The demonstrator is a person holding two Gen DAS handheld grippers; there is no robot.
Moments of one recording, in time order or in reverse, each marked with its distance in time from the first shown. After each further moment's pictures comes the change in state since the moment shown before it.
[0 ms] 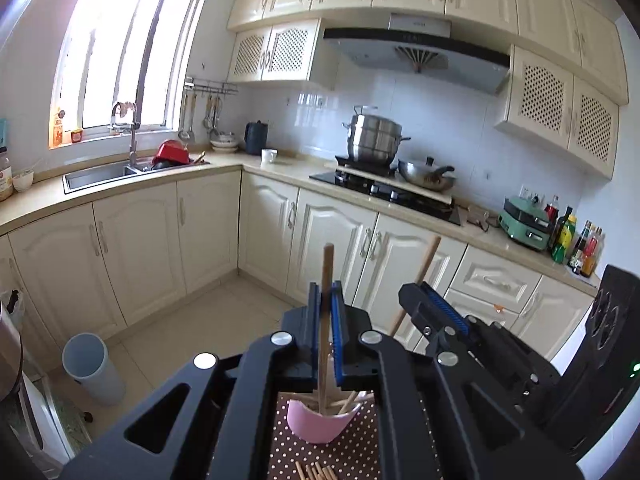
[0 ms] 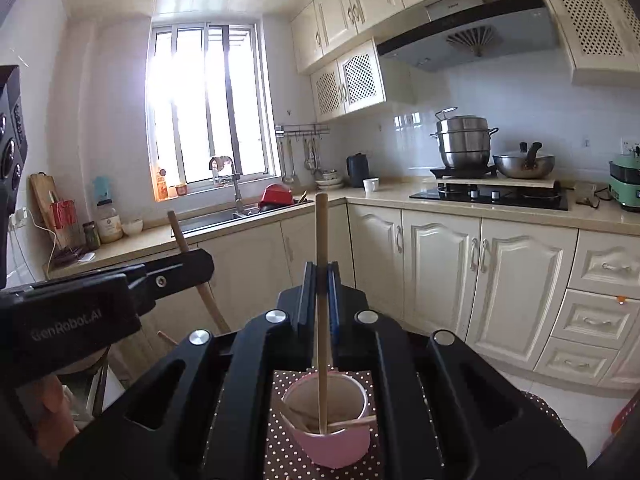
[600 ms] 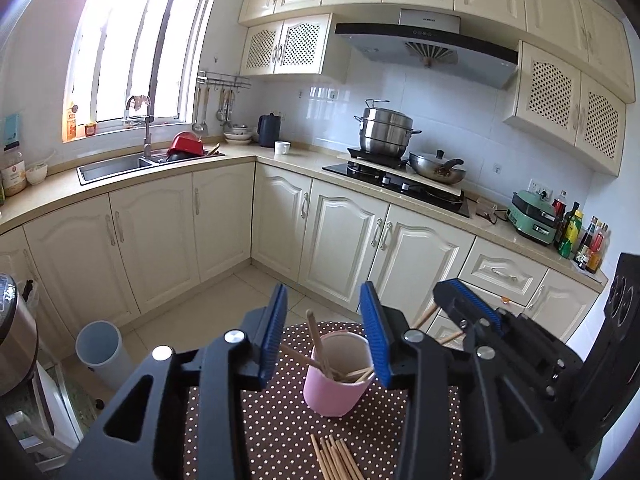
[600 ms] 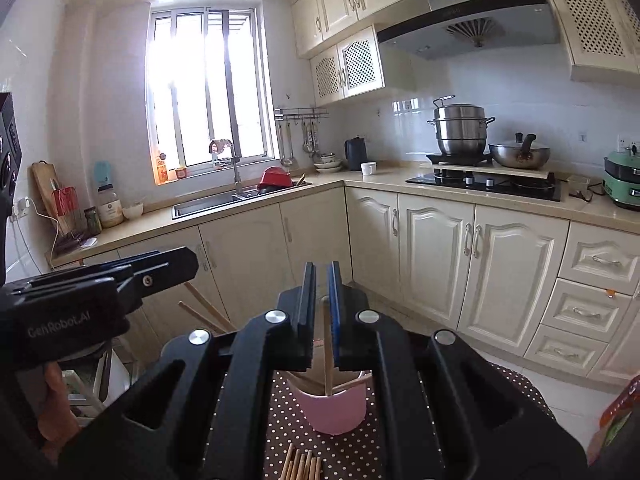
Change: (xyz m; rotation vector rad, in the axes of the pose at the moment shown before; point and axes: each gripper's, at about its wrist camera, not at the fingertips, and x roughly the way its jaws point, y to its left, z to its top) left arm -0.038 0.017 -0.015 -0.004 0.024 0.041; right arm -0.034 0.008 0.004 -0.009 0.060 -0.016
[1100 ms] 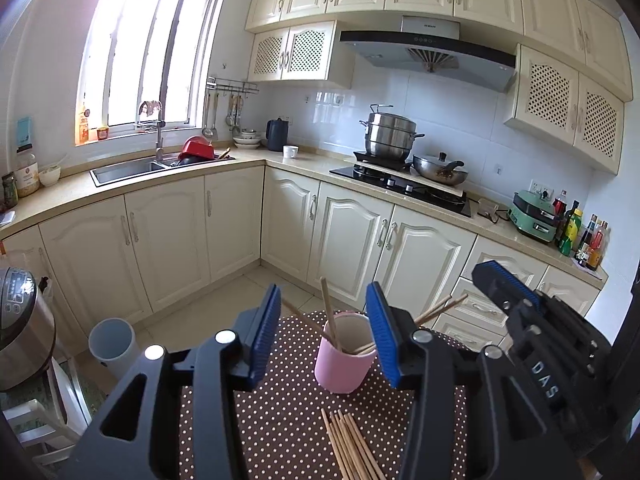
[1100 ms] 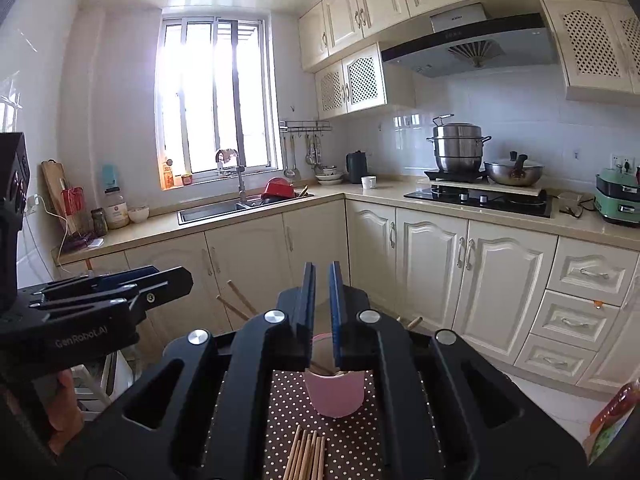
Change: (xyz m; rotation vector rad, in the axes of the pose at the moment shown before) left arm -0.053 0.008 -0.014 0.002 -0.012 0.022; right arm -0.058 0.014 0.009 -0.029 -0.037 -0.007
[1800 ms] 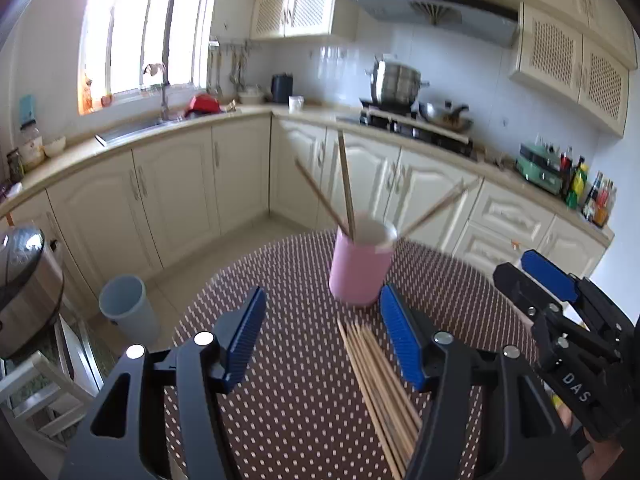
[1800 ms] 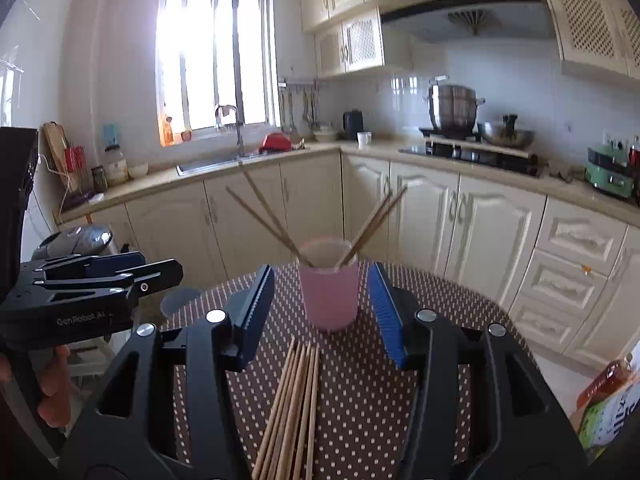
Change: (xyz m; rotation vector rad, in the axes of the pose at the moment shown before) left arm -0.007 0.011 -0.094 0.025 0.180 0.025; right arm -0.031 -0.002 -0.085 -0.019 0.169 -0.022
